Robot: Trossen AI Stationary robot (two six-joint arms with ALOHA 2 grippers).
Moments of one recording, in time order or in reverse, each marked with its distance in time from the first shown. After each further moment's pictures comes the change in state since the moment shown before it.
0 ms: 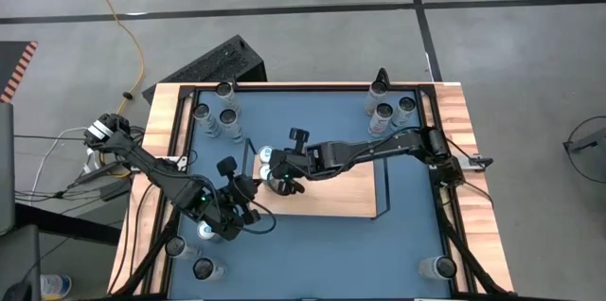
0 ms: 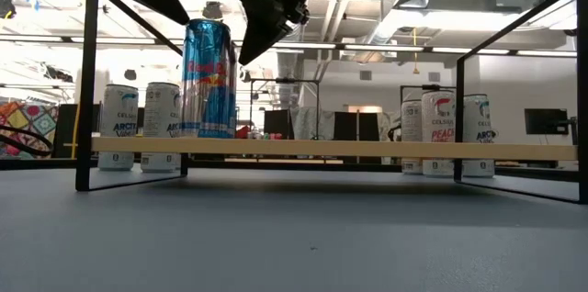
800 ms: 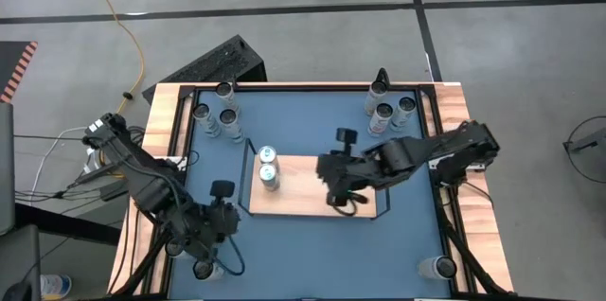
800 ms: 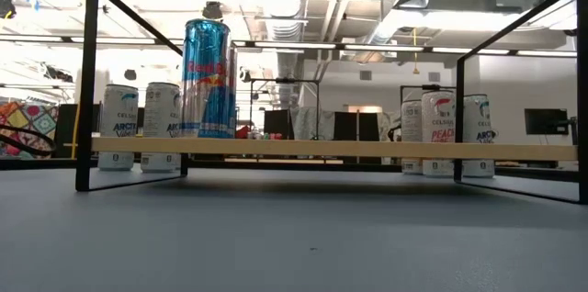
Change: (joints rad) left arm -0.149 0.000 0.395 -0.347 0.594 0.149; right arm 0.211 -0.366 0.001 -0.445 0.044 0.174
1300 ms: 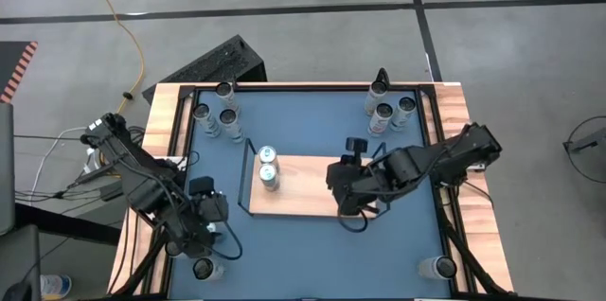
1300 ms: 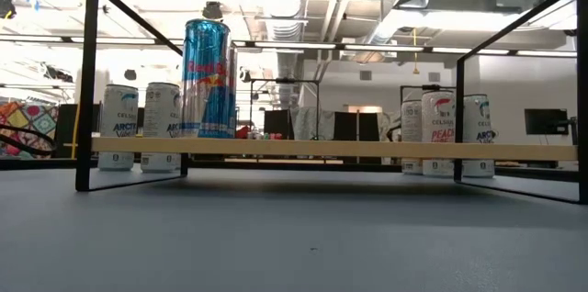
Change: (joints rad) left arm -0.029 0.000 0.029 -0.237 0.078 -0.386; right arm 0.057 0.015 0.000 -0.147 0.002 0.083
